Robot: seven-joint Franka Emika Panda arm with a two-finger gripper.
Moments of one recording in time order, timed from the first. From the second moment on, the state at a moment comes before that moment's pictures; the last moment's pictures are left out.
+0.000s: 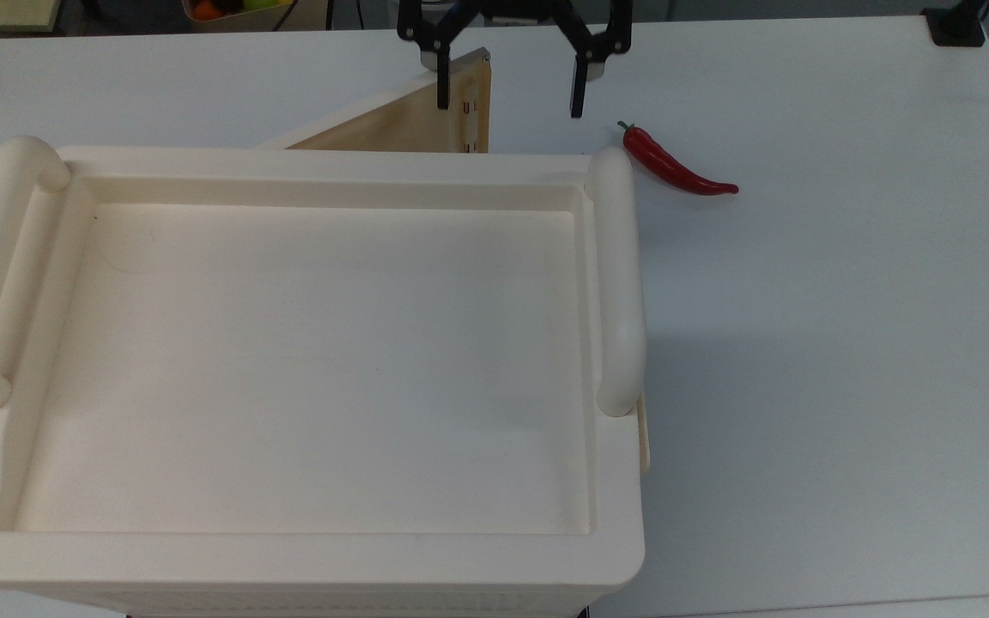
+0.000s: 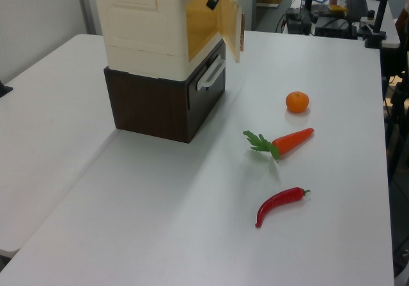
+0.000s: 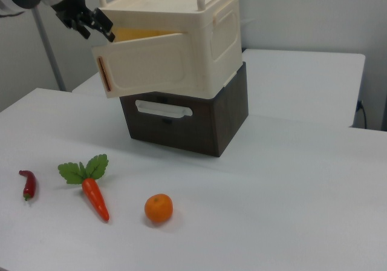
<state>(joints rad) 0.39 0.21 -0.16 -1.33 -0.12 2.06 0.26</state>
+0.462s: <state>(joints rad) 0.37 0.19 -0.17 -1.34 -0.12 1.83 0.21</state>
